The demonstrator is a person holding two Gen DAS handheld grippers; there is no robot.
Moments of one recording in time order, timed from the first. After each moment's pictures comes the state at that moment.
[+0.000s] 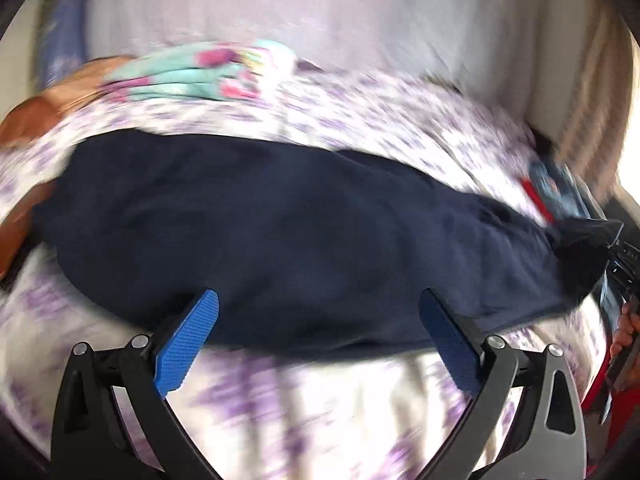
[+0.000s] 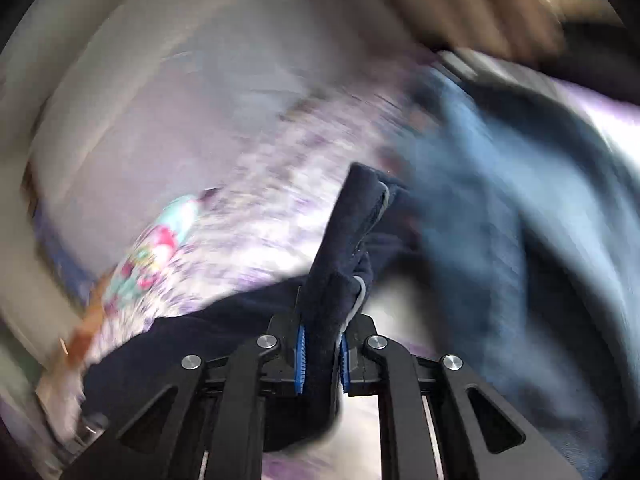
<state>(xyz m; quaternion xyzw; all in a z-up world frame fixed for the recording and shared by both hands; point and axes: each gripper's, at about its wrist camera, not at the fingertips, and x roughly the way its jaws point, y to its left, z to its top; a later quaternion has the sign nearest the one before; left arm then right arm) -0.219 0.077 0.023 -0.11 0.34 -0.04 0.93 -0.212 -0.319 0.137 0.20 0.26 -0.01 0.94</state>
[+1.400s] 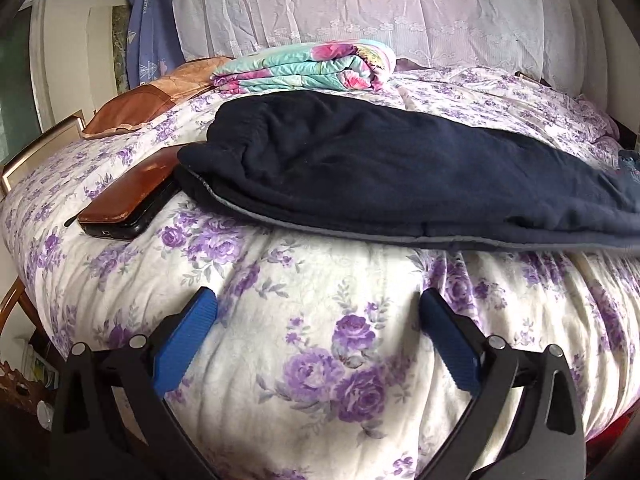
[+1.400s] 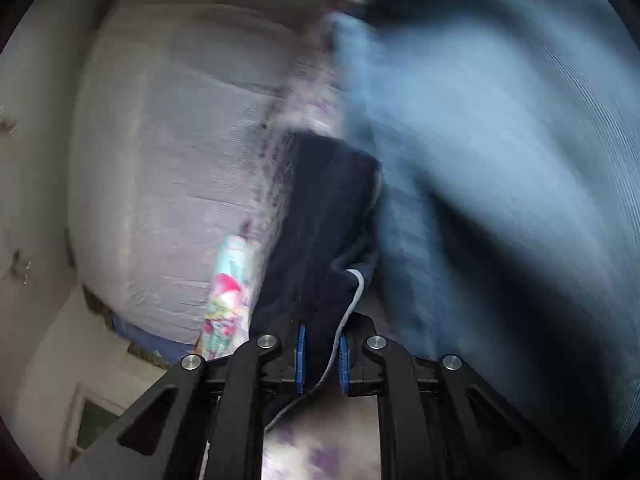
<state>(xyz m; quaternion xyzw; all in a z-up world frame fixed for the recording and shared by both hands) -0.253 0.125 -0.008 -0.04 0.35 0.13 0.93 -0.238 -0.439 0.056 0.51 0.28 0.03 0.81</state>
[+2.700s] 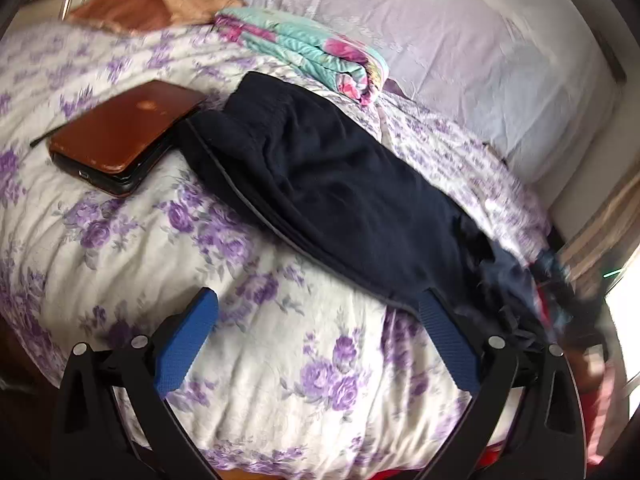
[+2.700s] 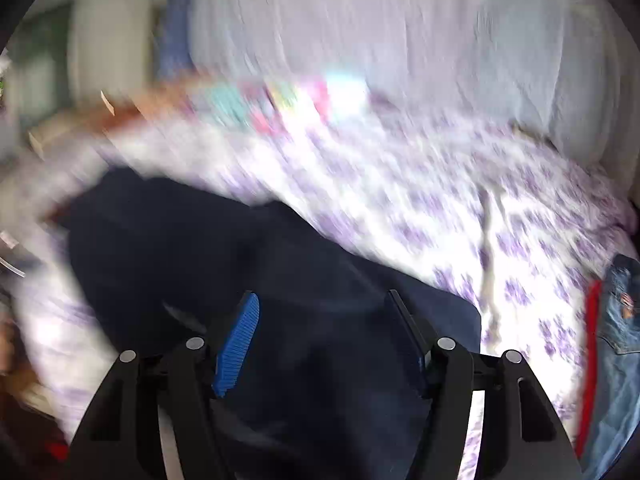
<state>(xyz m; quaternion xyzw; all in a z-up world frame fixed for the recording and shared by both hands) -0.261 0.203 0.012 -0.29 0.36 0.00 0.89 -0.089 -0.120 0.107 -0.15 0.42 0.17 0.88</state>
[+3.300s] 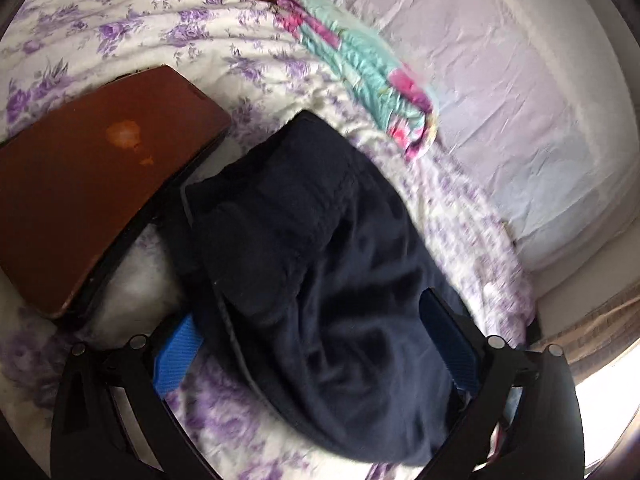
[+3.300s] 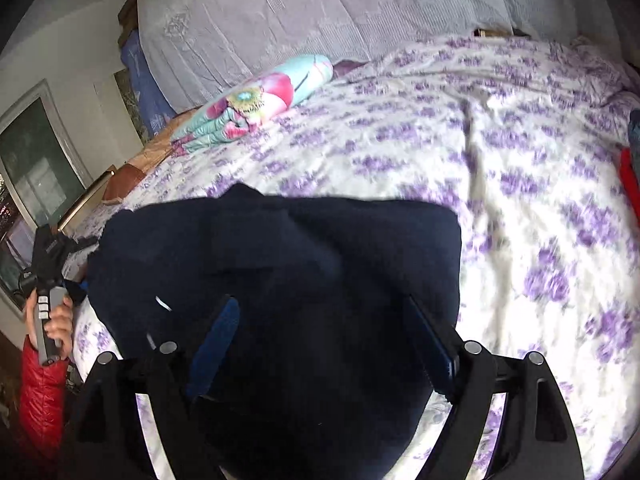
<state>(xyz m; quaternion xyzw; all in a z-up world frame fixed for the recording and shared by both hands) -0.174 0.263 -0.005 -0.43 0.33 0.03 0.84 -0.089 -0.216 0.093 0.08 0.42 0.22 0.88</state>
